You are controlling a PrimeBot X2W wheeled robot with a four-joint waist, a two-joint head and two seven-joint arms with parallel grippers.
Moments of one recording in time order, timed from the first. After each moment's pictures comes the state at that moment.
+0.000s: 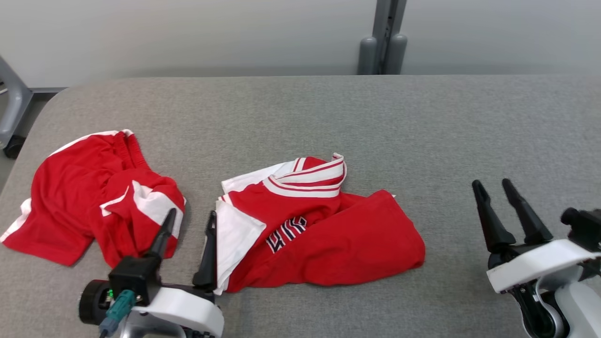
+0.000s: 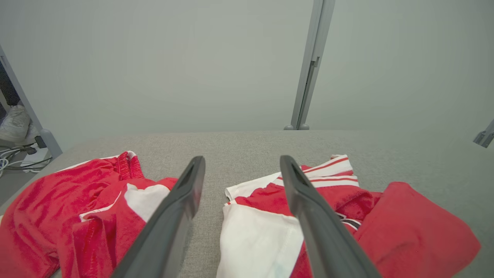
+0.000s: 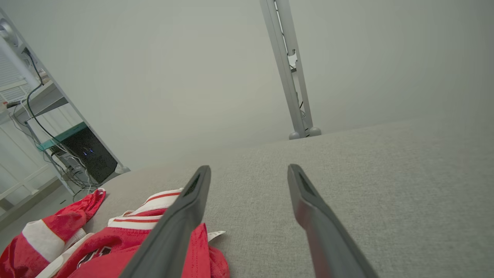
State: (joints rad) left arm 0.01 0.14 -0.23 -0.09 -0.26 0.14 -0.04; right arm -0.22 -0.31 0.26 0.26 0.69 0.13 -0.24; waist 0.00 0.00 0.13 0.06
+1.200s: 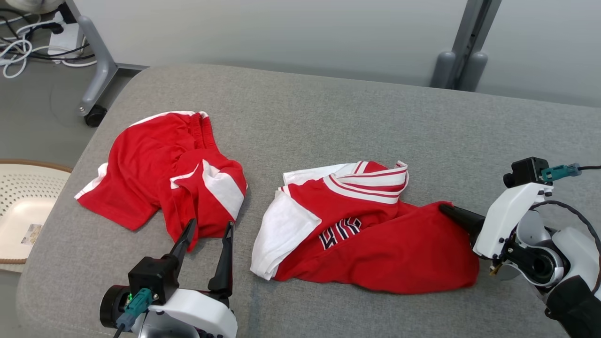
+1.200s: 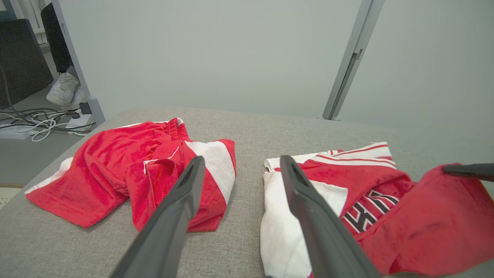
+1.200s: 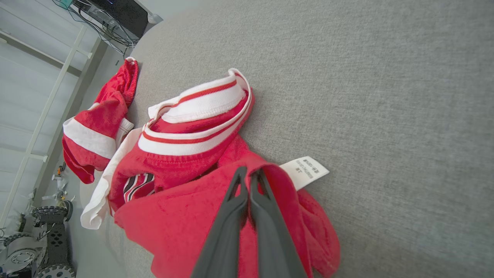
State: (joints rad) left arm -0.01 0.11 -0.28 0.01 -0.31 0.13 -0.05; right arm -0.59 -0.42 0.65 0.60 1.20 0.13 0.37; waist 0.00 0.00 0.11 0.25
